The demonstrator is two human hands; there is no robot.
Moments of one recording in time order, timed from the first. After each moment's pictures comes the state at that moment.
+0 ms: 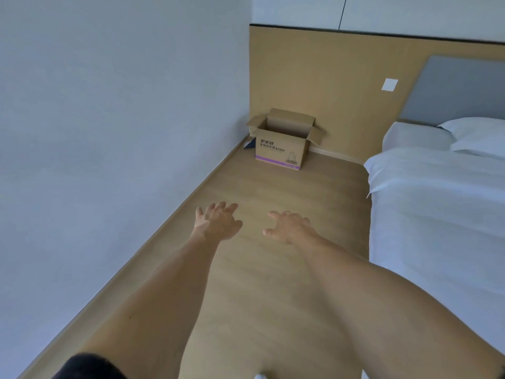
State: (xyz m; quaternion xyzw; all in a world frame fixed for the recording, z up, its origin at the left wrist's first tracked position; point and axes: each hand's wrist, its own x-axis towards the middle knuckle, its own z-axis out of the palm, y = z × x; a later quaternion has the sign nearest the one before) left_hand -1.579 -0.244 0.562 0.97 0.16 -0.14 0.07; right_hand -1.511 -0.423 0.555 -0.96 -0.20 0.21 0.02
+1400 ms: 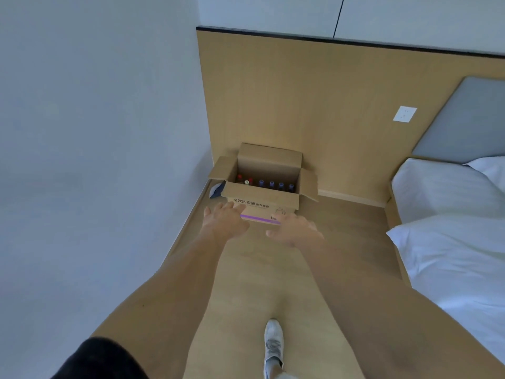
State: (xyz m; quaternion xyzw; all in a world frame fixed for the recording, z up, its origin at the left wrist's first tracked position) left_hand -0.780 -0.013 0.518 0.99 0.02 -0.15 0.09; right_hand -0.769 -0.204 0.528 -0.97 -0.08 0.23 0.07
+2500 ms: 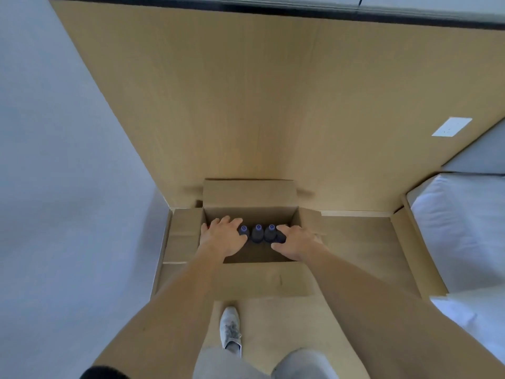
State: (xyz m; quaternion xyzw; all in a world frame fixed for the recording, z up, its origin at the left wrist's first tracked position) left_hand -0.162 0.051 0.416 0.96 -0.06 -0.26 0.09; right_hand -0.189 -0.153 0.435 -0.94 0.05 0.33 0.08
